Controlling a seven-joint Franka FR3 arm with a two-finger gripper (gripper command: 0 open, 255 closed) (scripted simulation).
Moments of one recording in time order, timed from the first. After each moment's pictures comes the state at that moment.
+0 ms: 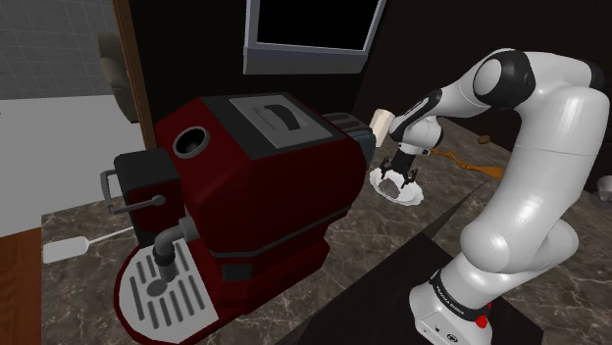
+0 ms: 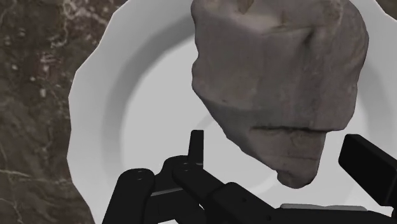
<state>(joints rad) -0.43 0.41 -0.29 -2.17 0.20 2.40 0.44</state>
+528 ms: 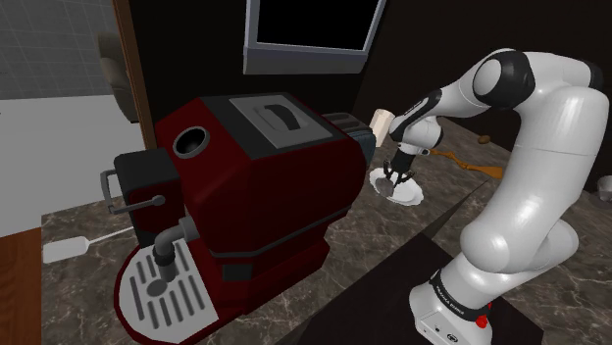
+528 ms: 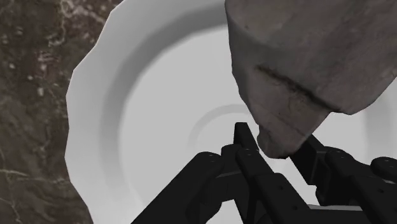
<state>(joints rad) -0.43 0.41 -0.29 -2.17 0.20 2.40 0.44</state>
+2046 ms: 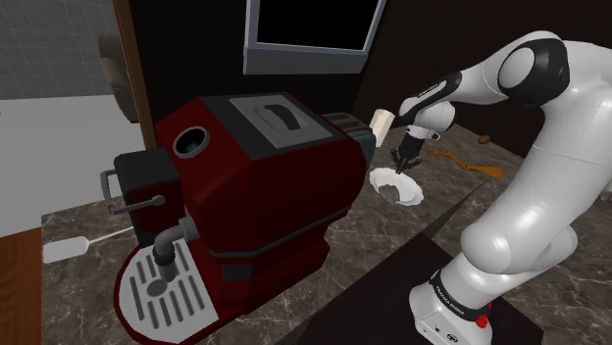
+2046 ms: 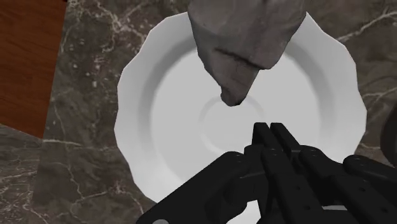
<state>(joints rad) -0.41 0.25 -0.32 -2.16 0.13 2.24 0.50</state>
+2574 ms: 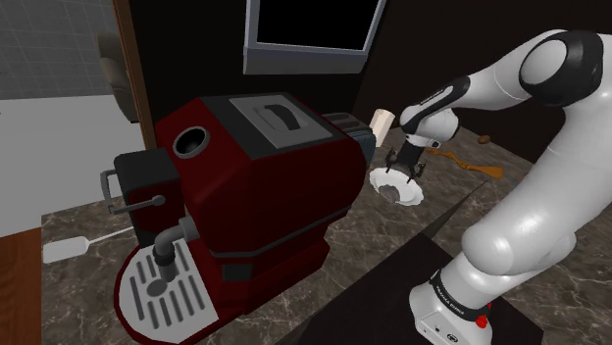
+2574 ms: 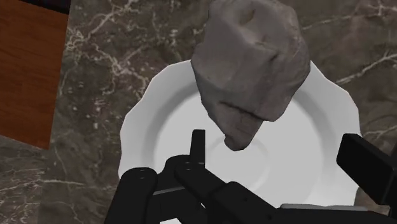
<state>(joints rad) -0.37 0.14 -0.32 -2.36 0.12 2.38 0.55</state>
